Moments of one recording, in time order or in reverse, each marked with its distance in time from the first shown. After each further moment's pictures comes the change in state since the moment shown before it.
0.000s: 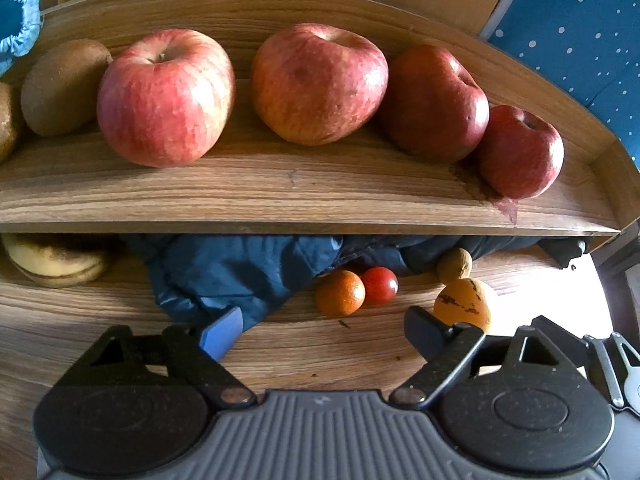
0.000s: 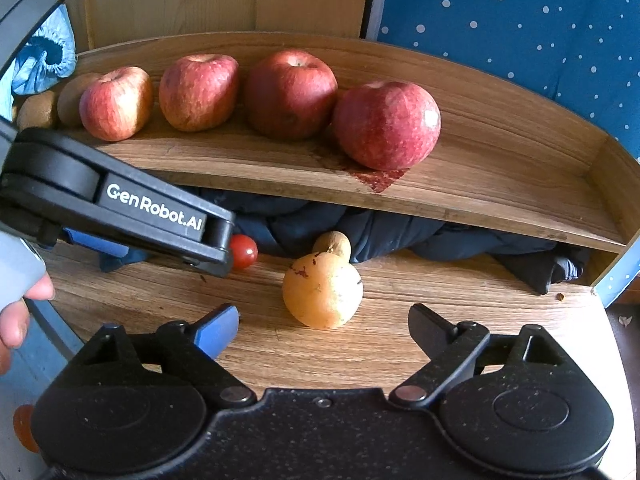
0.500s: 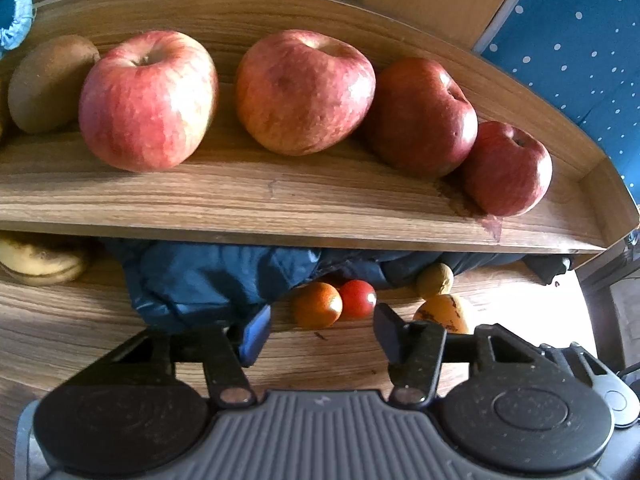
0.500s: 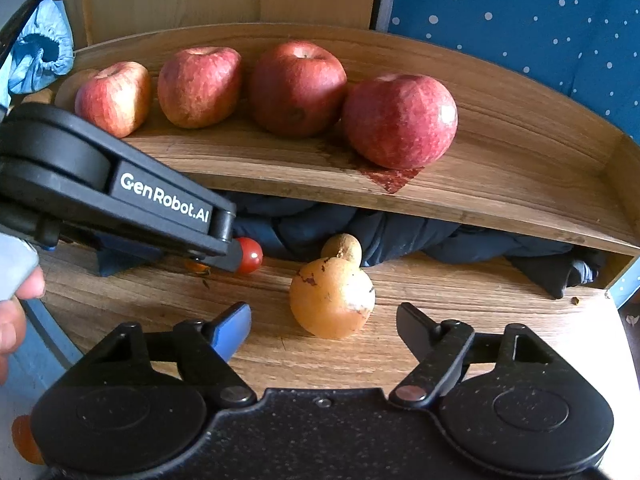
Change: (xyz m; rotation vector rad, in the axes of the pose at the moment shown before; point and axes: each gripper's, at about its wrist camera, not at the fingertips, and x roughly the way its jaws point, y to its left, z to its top) left arm 0.002 -0.004 0.005 -0.035 -0.015 -0.051; right arm 0.013 0.001 0.006 0.003 0.017 0.025
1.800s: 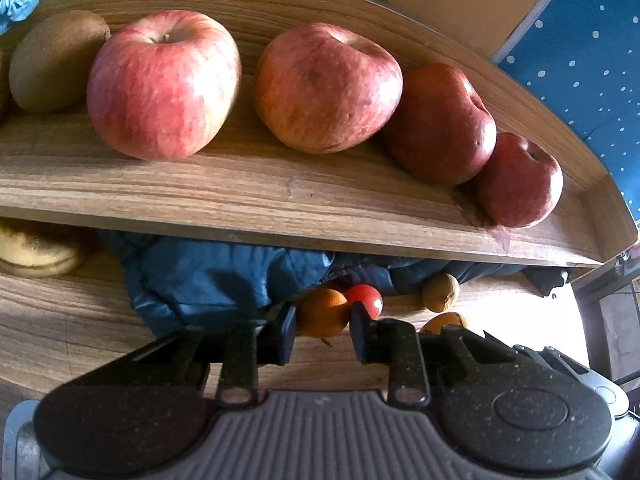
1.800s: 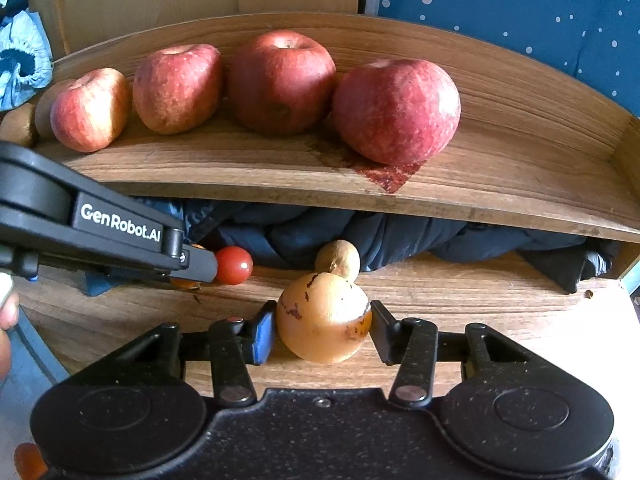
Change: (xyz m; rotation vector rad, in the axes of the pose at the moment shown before) left arm 0.008 0.016 -0.003 -0.045 -0.006 -0.034; right arm 0.001 -0.004 0.004 0.044 0.027 0.012
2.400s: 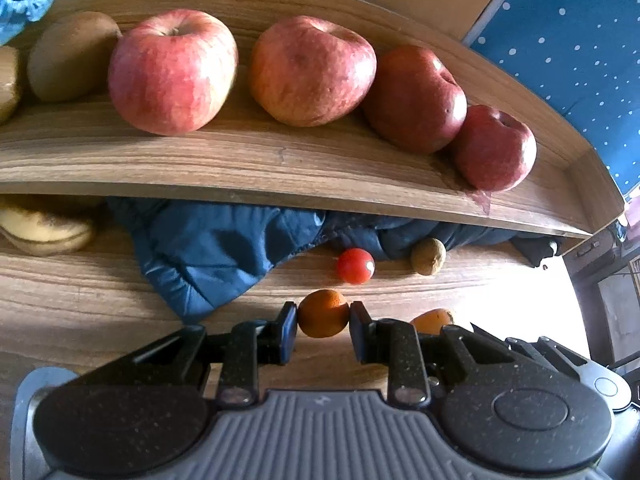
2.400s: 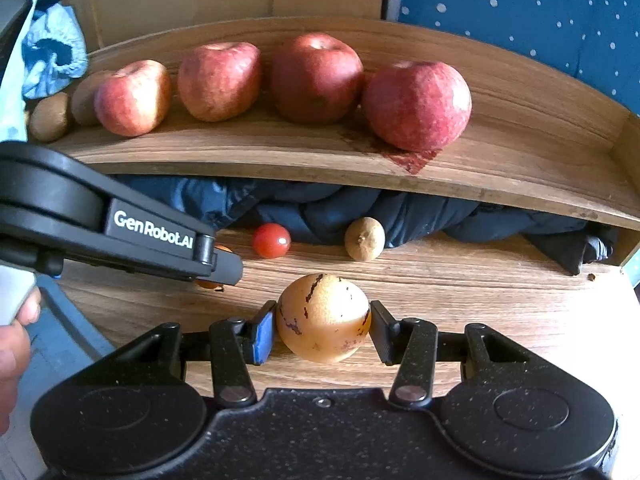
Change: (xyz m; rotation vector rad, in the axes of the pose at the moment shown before) left arm -0.014 -0.007 -0.021 0.043 0.009 -0.002; right arm -0.015 0.014 -0.004 -0.023 -0.007 0.045
